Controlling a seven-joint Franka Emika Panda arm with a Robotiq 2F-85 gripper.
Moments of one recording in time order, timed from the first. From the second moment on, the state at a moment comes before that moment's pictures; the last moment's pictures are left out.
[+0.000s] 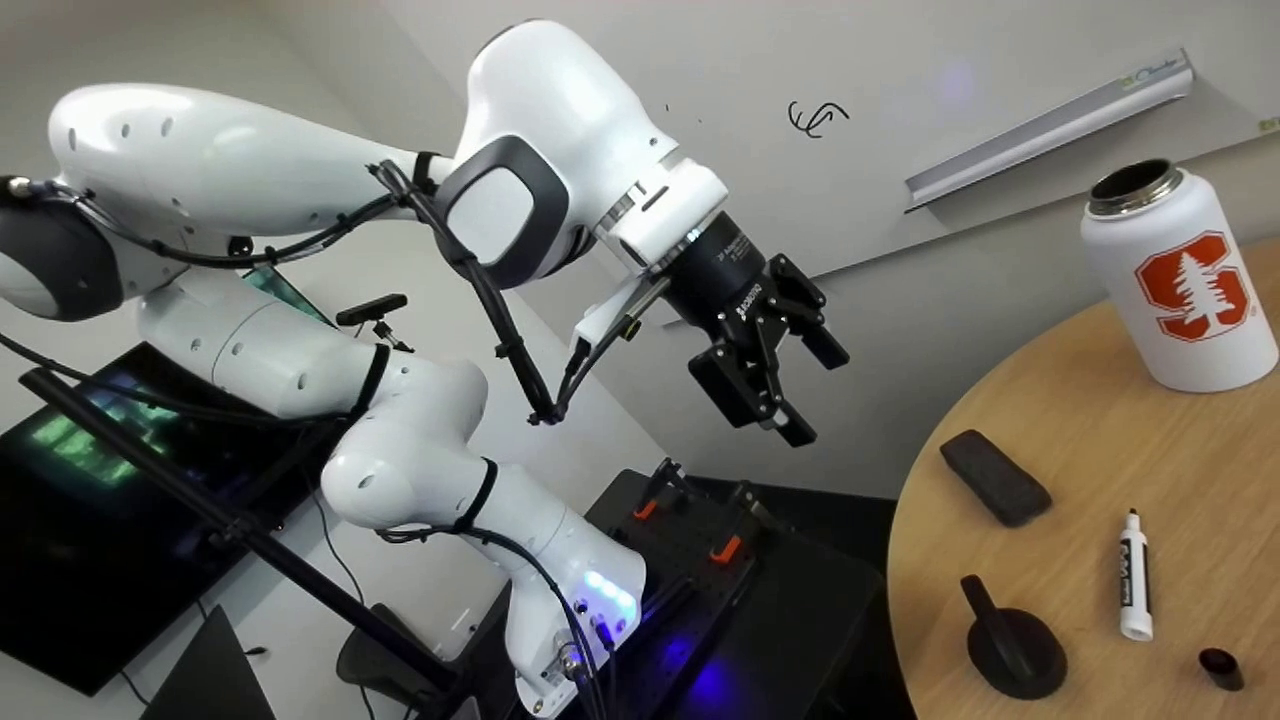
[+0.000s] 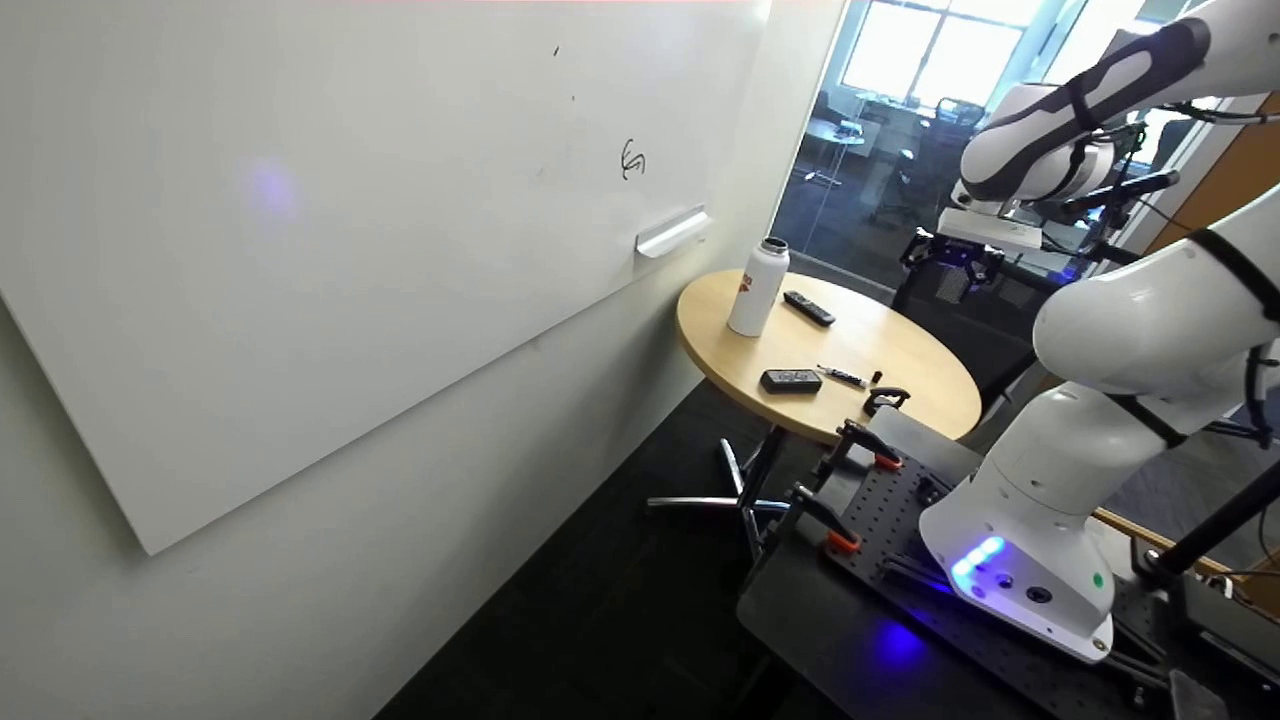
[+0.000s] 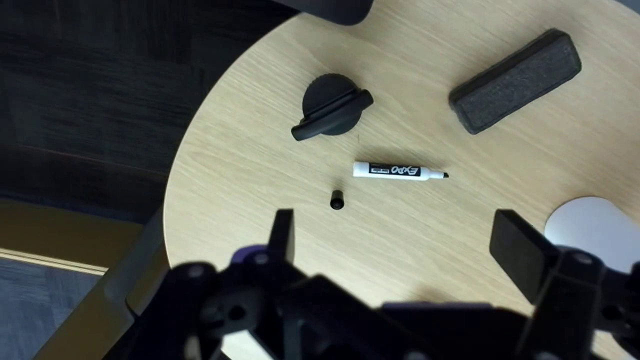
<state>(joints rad) -0.73 -0.32 -0.28 -2.71 -0.33 2.52 0.50</state>
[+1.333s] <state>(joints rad) -0.76 0.04 -0.37 -2.68 0.20 2.84 0.76</state>
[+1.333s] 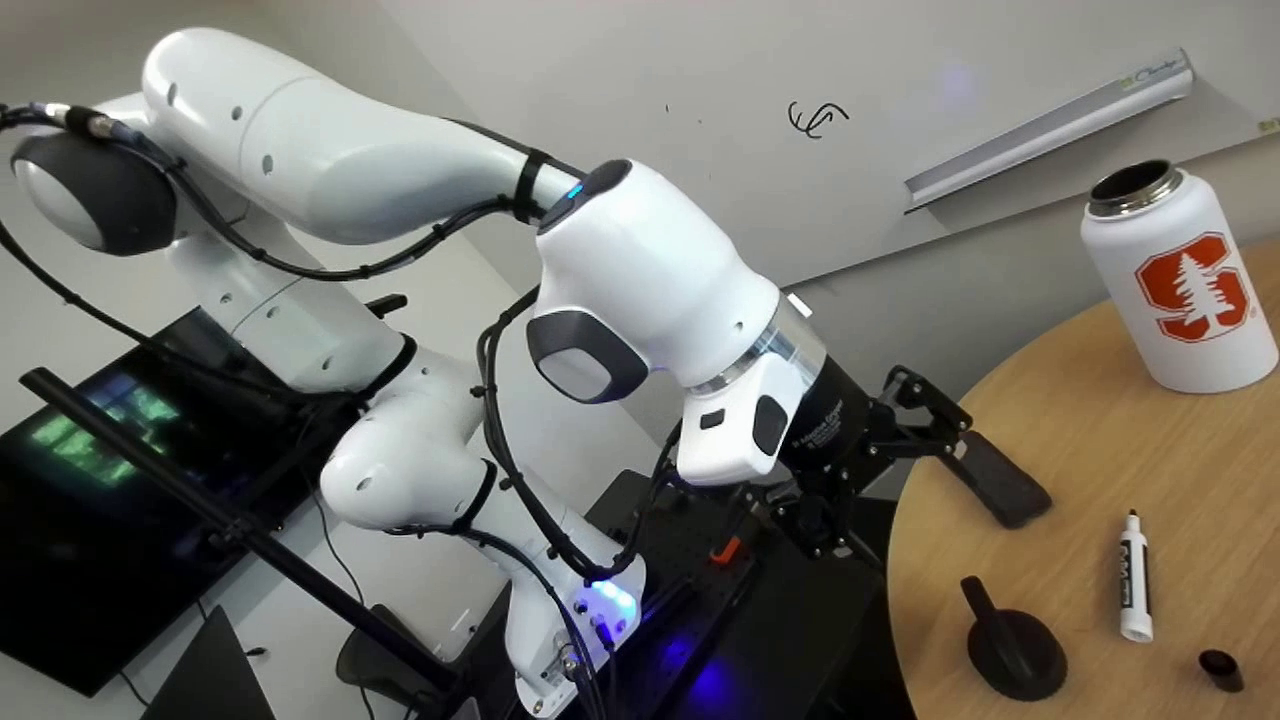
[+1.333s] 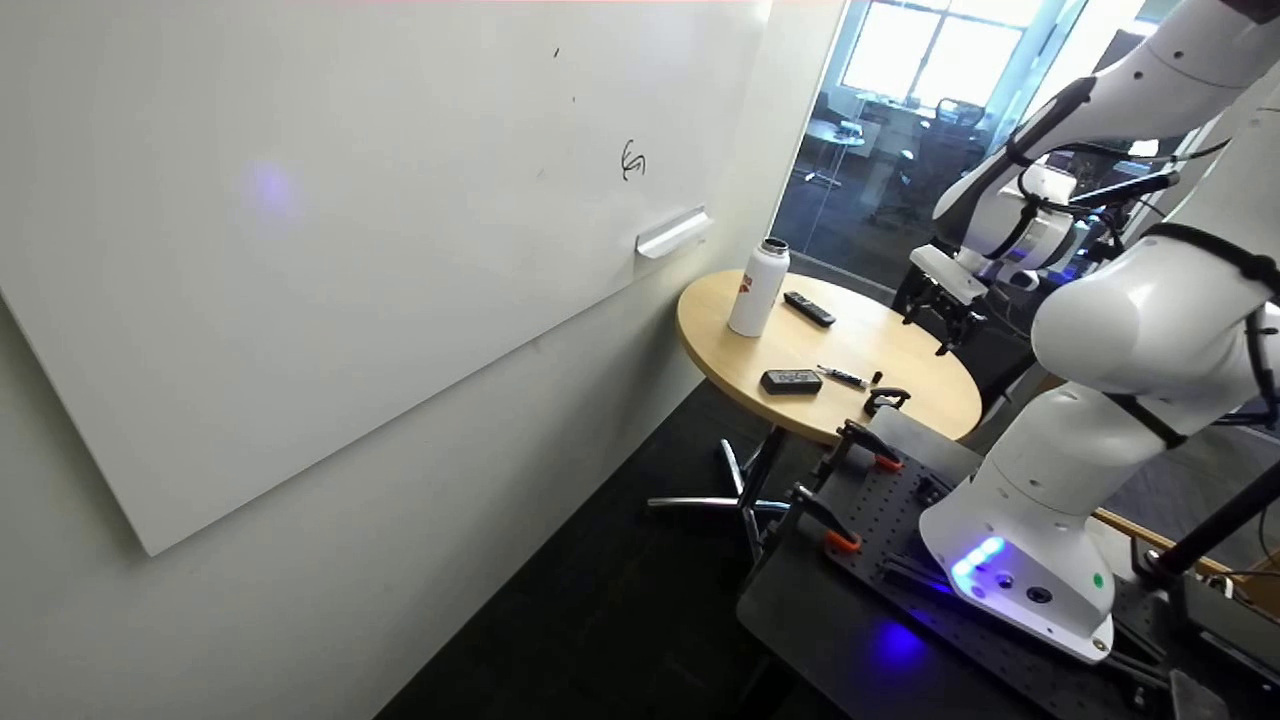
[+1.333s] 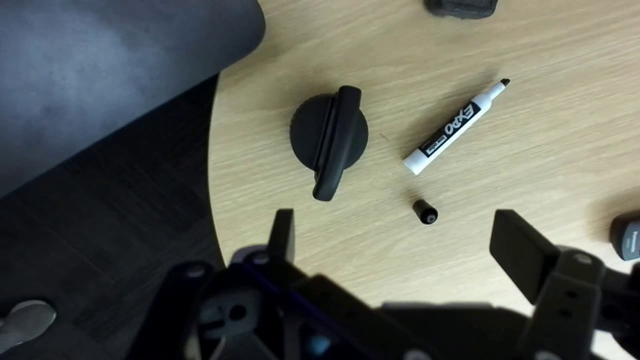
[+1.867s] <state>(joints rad) -0.73 0.09 -0.38 -2.68 0.21 3.01 0.83</state>
